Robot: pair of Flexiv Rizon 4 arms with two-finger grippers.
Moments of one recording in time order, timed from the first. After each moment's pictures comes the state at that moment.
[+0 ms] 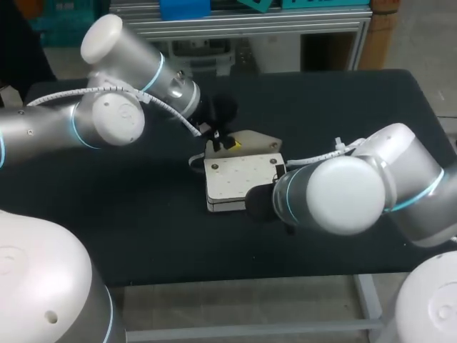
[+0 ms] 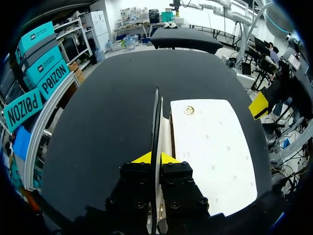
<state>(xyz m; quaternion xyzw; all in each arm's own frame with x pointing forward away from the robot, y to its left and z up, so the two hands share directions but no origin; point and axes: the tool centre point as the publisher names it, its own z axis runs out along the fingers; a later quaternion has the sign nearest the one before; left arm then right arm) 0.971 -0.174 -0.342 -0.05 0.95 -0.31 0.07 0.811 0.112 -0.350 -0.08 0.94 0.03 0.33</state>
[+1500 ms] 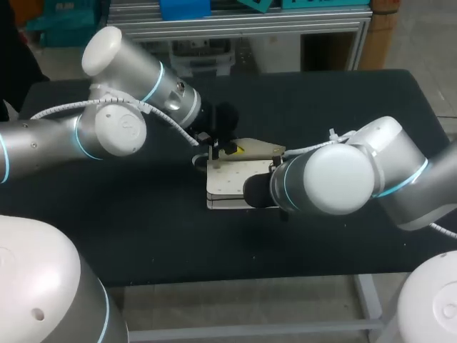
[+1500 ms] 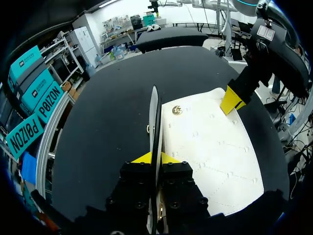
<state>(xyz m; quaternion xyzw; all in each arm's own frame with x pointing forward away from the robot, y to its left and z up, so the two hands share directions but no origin) 0.963 -0.181 -0.354 0.05 0.94 -0.32 0.12 0.858 0.117 -0.376 -0.07 0.94 0.04 0.33</state>
